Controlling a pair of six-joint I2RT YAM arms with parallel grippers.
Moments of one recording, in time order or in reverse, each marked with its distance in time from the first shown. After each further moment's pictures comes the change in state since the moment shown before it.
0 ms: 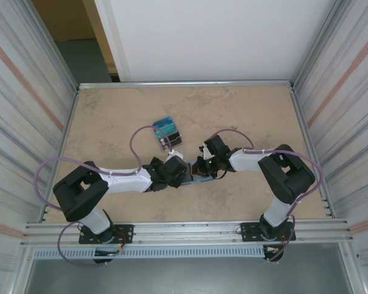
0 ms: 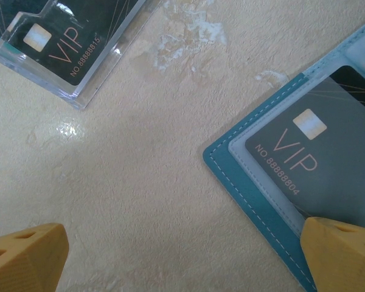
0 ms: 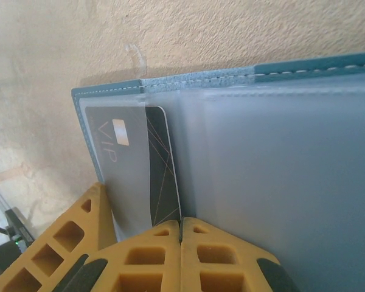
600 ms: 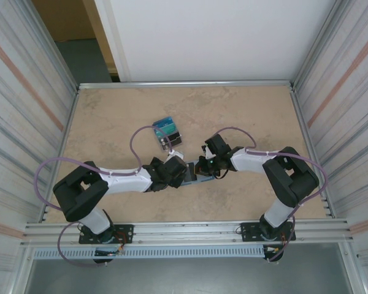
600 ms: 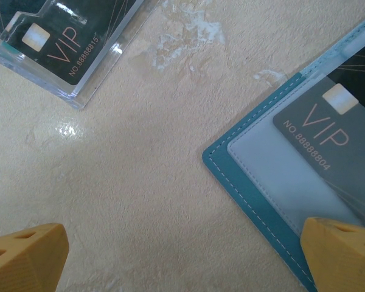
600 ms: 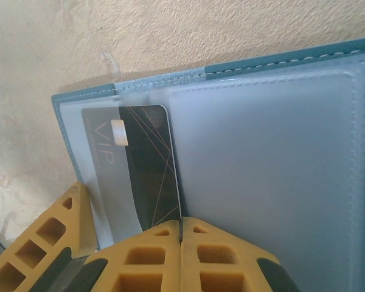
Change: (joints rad) left arm -0.002 0.000 0.000 0.000 0.000 0.001; right arm 0.001 -0.047 0.012 -0.098 0.088 -0.026
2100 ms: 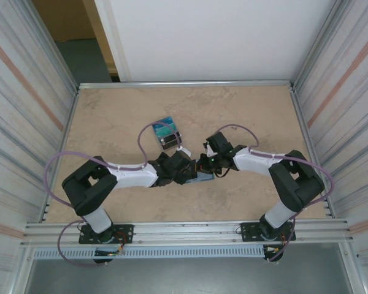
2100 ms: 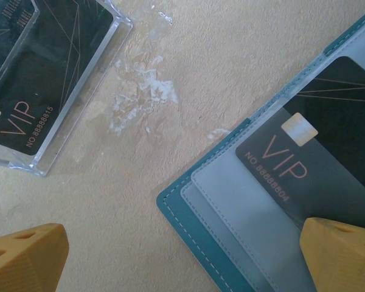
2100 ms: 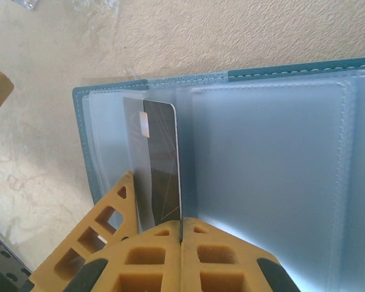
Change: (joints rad) left arm 0.023 0.091 0.085 0.062 0.064 0.121; right arm -0.004 -0.060 0.010 -0.040 0.023 0.001
